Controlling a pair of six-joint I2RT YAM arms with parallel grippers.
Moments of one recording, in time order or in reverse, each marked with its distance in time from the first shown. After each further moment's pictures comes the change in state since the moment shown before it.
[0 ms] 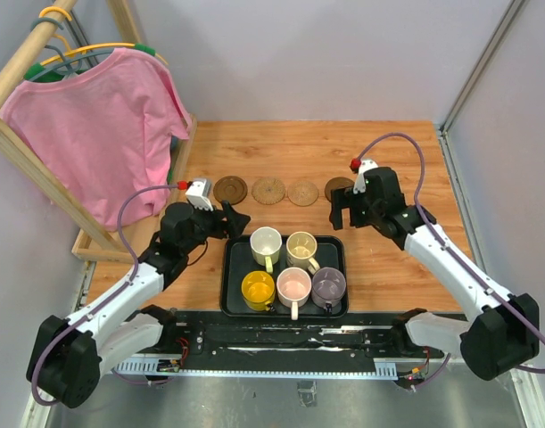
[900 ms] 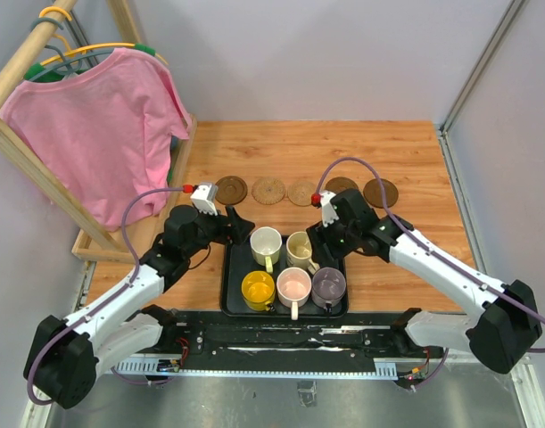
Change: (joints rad) left arm -0.062 -0.026 -0.004 -0.047 0.010 -0.029; right arm 0.271 0.010 -0.027 -0.164 -0.156 -0.053
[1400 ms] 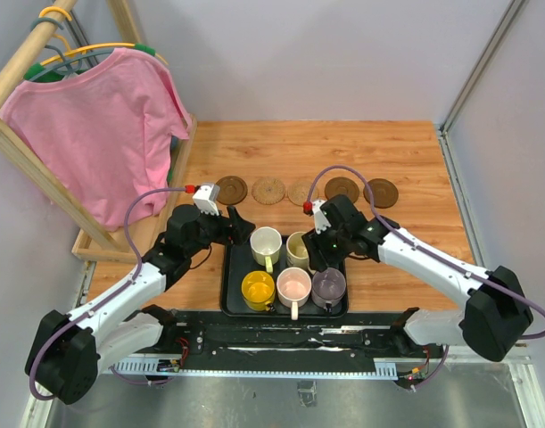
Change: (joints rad) left arm 0.000 0.034 0.000 0.003 0.000 0.000; right arm 0.053 0.079 -0.026 0.016 -0.019 0.016
